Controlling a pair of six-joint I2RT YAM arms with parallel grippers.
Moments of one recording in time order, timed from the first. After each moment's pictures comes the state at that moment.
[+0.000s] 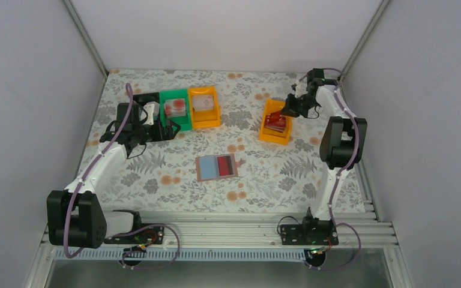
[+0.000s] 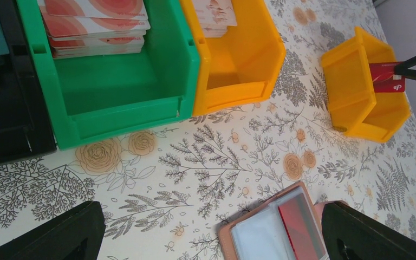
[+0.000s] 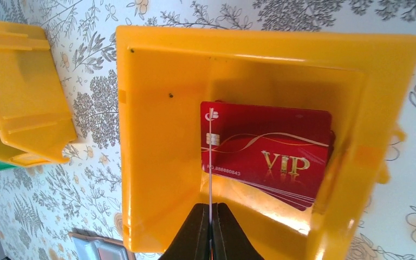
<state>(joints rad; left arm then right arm) -0.07 1.24 0.84 -0.39 0.48 -0.27 -0.03 2.10 1.78 -0.99 -0.53 0.17</state>
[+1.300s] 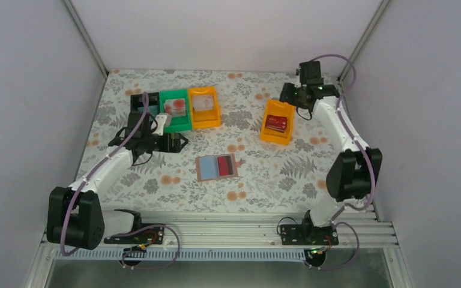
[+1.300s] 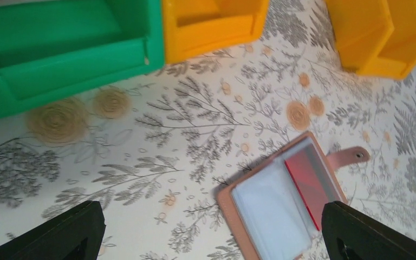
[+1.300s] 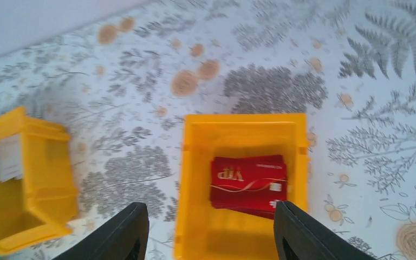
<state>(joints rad) -0.14 1.24 0.76 -0.38 0.47 -0.17 0.11 1.73 1.56 -0.75 -0.08 0.38</state>
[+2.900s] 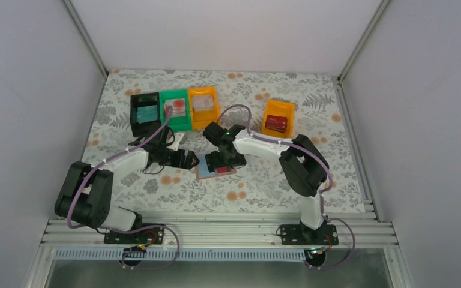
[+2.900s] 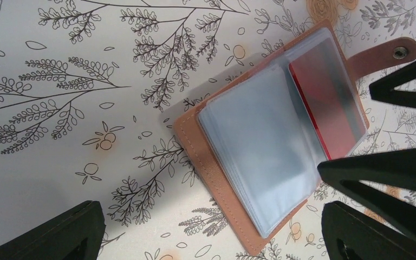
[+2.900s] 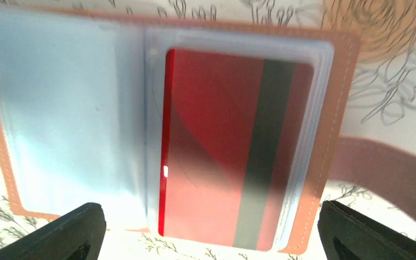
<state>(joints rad) -0.31 1.42 0.67 -0.33 0.48 -0.18 0.88 1.97 1.39 -0.85 -0.01 0.61</state>
